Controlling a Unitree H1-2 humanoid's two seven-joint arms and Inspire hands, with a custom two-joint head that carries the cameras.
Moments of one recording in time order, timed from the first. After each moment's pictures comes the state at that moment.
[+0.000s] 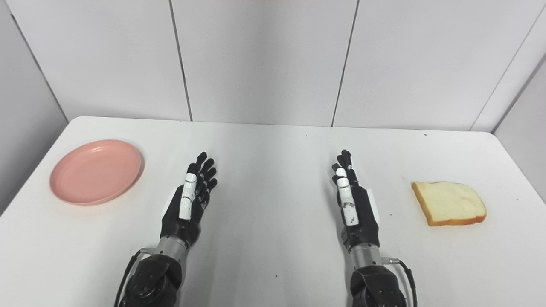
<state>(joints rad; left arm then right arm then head) -0.25 -0.12 -0.04 0.16 -0.09 0.02 -0.05 -0.19 -0.04 -0.04 -0.02 0.14 0.01 0.04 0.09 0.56</state>
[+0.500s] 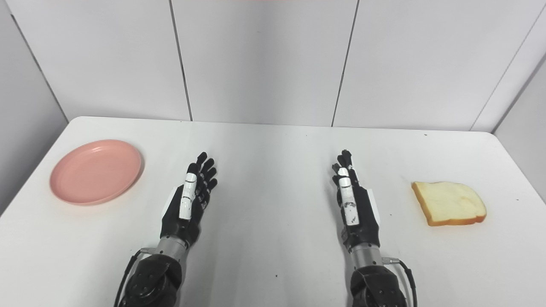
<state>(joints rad) -0.25 -0.12 -0.04 0.16 -0.09 0.02 -0.05 -0.19 -0.04 -0.04 -0.02 0.14 0.01 0.04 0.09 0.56</state>
